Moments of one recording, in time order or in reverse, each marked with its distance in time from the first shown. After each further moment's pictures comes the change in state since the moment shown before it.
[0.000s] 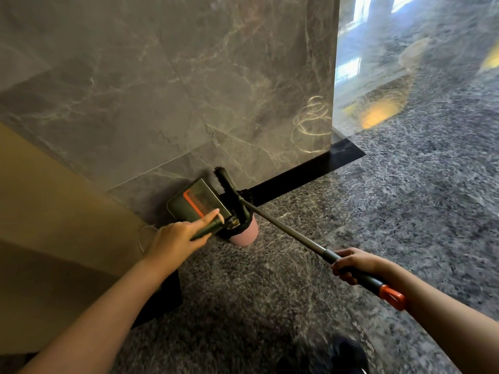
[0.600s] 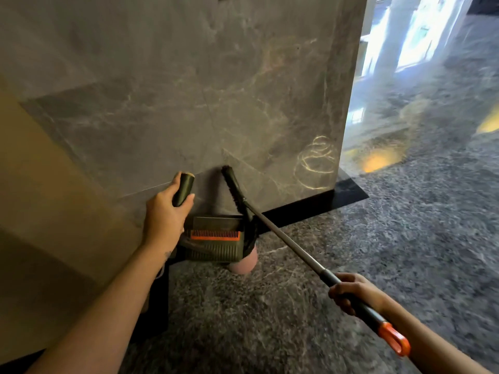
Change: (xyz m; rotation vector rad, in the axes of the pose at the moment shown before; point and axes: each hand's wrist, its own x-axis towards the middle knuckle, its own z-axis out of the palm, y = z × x) left_hand 0.018 -0.014 -0.056 -0.573 0.640 -0.371; right_hand -0.031 -0.034 0.047 0.077 0.048 -0.183
